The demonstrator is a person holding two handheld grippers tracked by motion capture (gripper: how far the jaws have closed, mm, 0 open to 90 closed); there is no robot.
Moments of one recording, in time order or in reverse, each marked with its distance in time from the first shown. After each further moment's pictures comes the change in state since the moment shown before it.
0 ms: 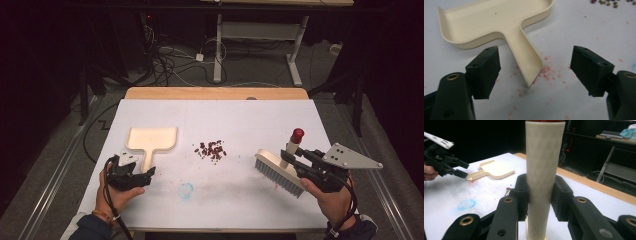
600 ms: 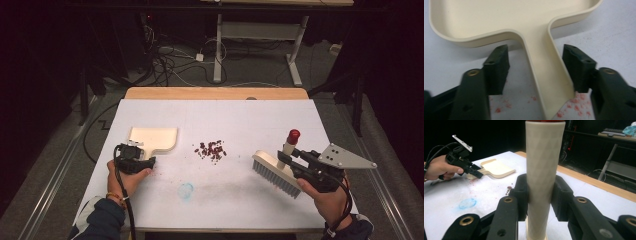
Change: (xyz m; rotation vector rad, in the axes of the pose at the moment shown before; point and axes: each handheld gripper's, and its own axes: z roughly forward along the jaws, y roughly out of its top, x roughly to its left) left arm 0.019 0.018 0.044 0.115 0.059 -0.106; right arm 0.003 -0.003 0.007 0.013 0.009 0.002
